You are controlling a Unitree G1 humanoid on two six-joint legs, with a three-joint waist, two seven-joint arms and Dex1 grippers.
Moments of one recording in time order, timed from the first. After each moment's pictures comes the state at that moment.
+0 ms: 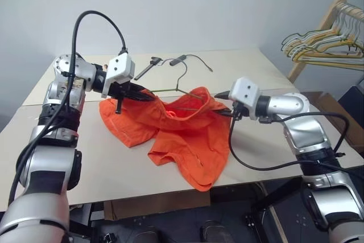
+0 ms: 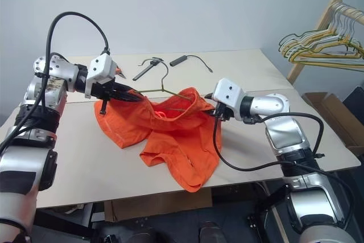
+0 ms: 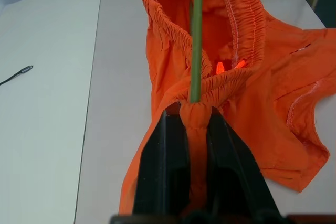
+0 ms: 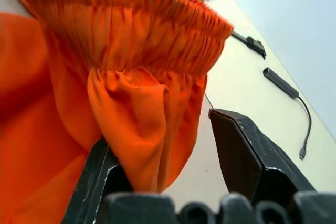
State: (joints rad) left arm -1.07 0.67 -0.15 0.74 -0.10 -0.06 -1.58; right arm -0.66 -0.63 0.15 0.07 0.13 0.20 1.00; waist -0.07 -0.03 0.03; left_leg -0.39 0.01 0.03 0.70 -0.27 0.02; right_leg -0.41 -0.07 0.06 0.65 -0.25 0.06
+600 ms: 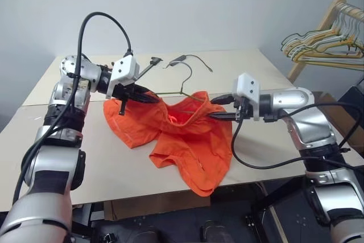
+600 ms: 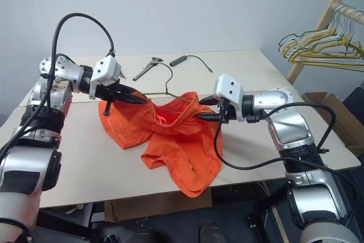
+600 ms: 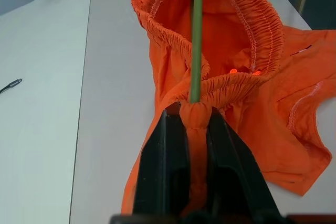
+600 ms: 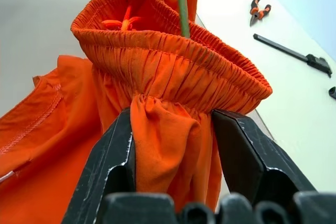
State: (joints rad) left arm -1.05 0.64 -0.15 0.72 -0.11 -0.06 -1.61; right arm -0.73 -0.65 0.18 0.07 0.23 0.36 1.15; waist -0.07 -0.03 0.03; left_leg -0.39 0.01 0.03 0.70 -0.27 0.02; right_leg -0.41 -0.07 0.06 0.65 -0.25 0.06
